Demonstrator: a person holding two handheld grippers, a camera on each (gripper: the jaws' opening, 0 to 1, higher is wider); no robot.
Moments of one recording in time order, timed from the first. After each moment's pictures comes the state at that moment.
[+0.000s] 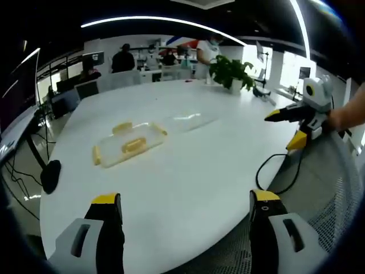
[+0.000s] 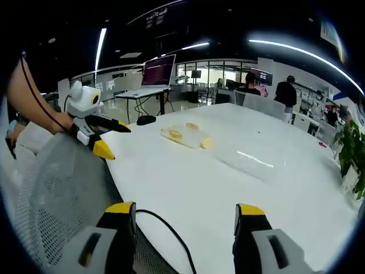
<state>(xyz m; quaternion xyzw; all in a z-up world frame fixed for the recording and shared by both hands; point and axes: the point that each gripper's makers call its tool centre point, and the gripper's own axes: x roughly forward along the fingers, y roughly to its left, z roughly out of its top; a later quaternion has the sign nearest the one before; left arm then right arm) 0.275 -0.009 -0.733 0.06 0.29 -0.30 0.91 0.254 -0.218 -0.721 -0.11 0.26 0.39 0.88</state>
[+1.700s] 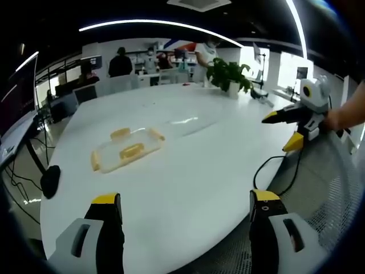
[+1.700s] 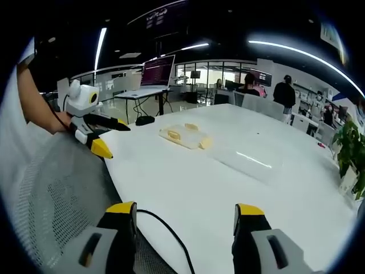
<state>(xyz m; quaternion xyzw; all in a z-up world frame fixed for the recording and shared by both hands) 0.277 -0.014 -0.727 0.06 0.27 -0.31 0.91 0.256 -0.220 -0.720 -0.11 0.25 0.38 0.88</state>
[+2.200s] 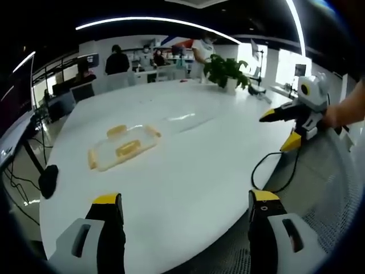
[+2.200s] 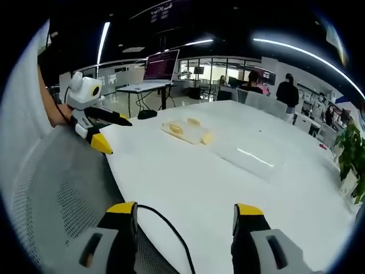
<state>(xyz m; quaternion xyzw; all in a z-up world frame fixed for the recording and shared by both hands) 0.273 -0.017 -0.729 0.06 0.28 -0.32 0.90 0.255 -0.221 -0.726 -0.12 0.27 0.38 0.88</state>
